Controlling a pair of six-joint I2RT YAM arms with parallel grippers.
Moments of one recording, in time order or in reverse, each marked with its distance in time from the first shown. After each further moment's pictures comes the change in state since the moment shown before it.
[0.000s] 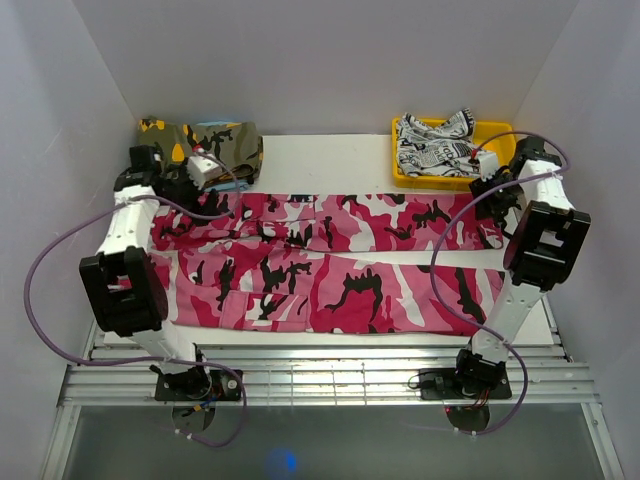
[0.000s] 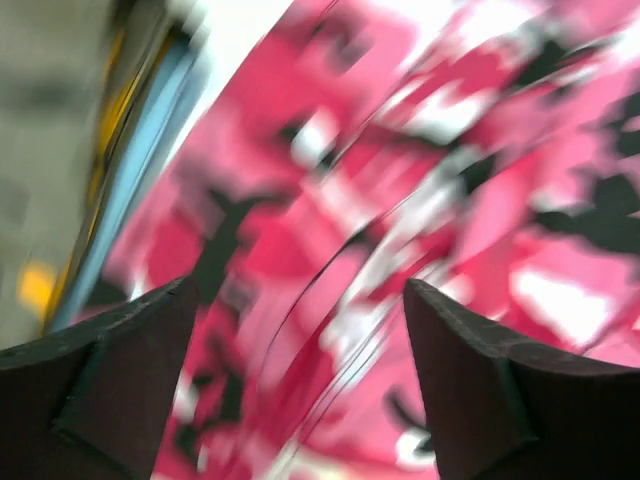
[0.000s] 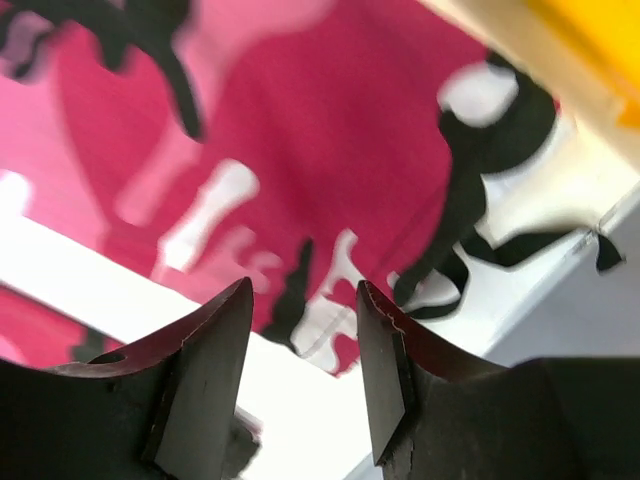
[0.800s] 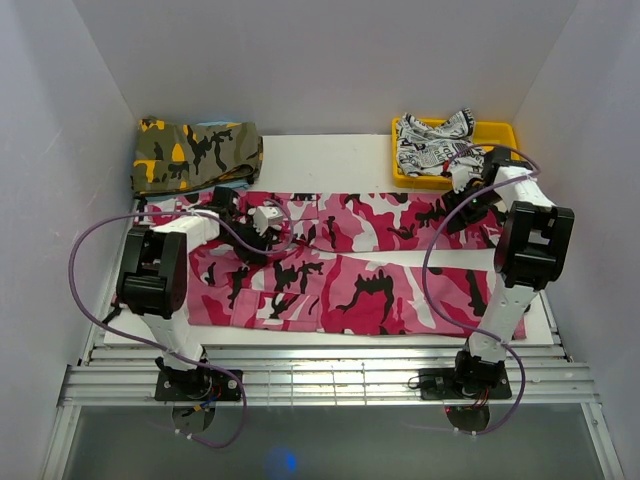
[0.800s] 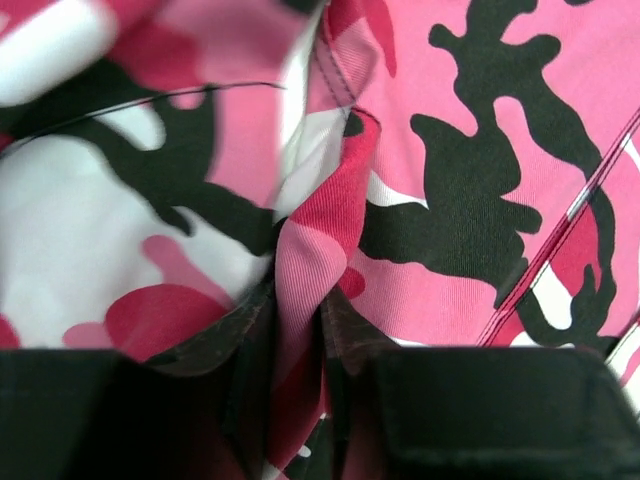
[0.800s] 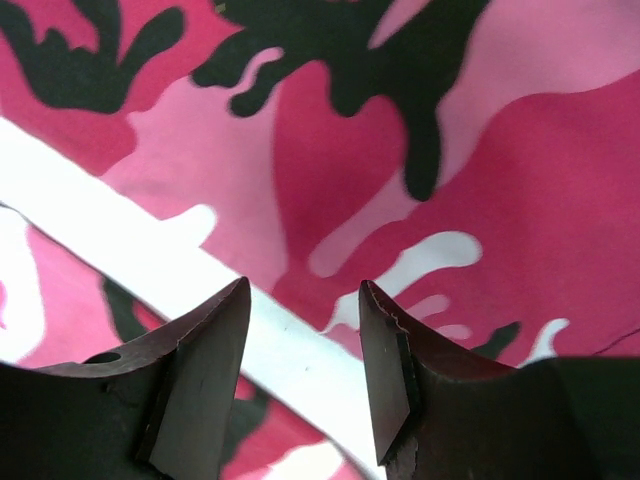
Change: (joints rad) left arm -0.402 0.098 -0.341 0.185 -0.088 -0.220; right arm 0.132 -0.029 -0.120 -0.014 -0.087 0.080
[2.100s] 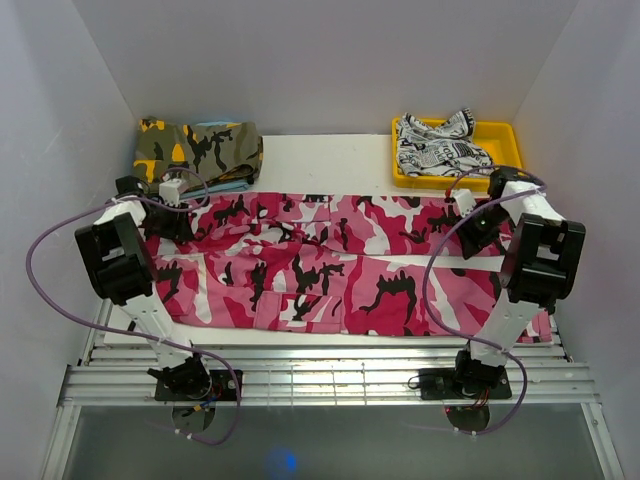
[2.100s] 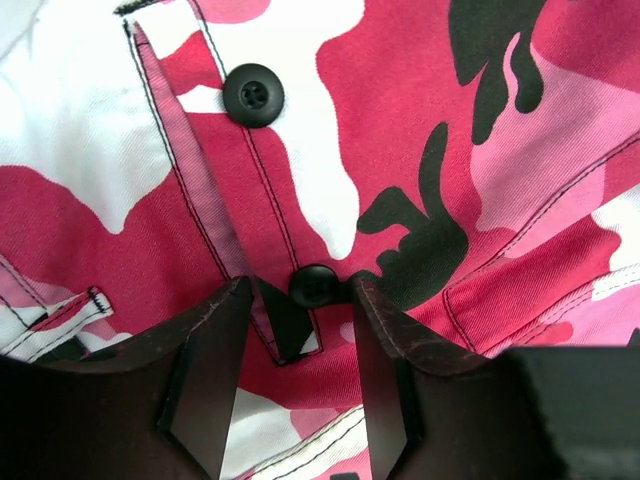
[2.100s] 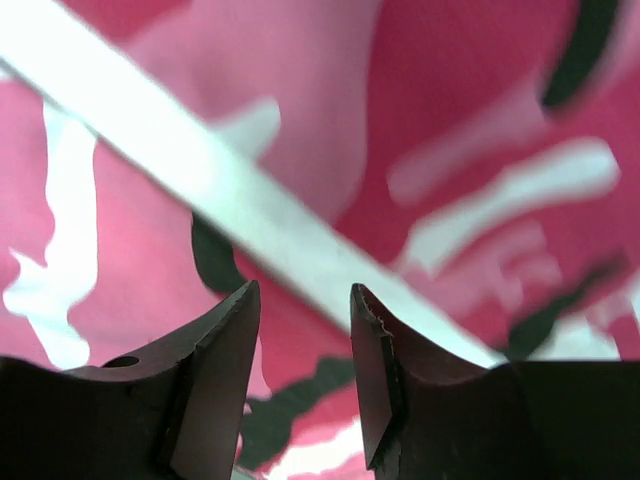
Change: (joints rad) left arm 0.529 0.186 0.289 -0.038 -0.107 -0.111; right arm -0.034 -0.135 -0.227 -0.051 0.150 -0.153
